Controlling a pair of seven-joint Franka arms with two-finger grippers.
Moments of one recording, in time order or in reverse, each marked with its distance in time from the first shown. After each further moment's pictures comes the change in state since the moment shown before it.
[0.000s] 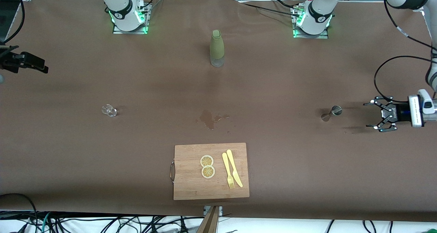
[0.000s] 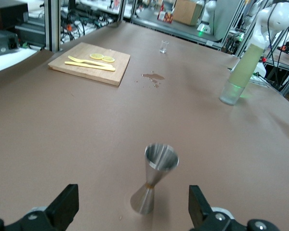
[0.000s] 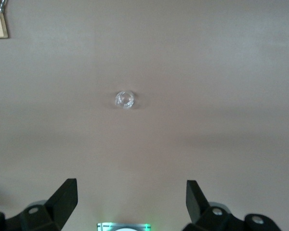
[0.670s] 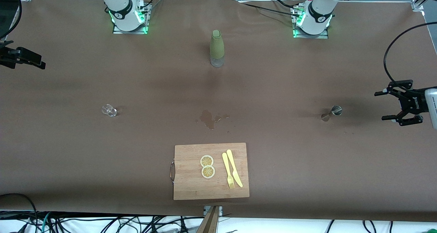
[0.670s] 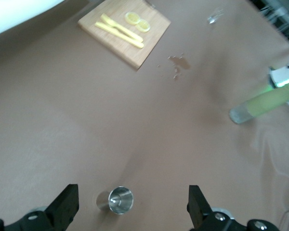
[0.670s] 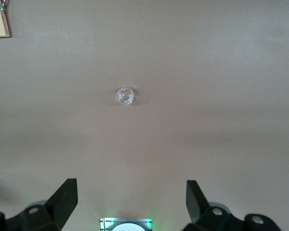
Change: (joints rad) left arm -0.228 -0.361 -0.015 0.005 0.298 0.080 -0.822; right arm -0.001 0.000 -0.005 0.026 0.001 -0.018 0.004
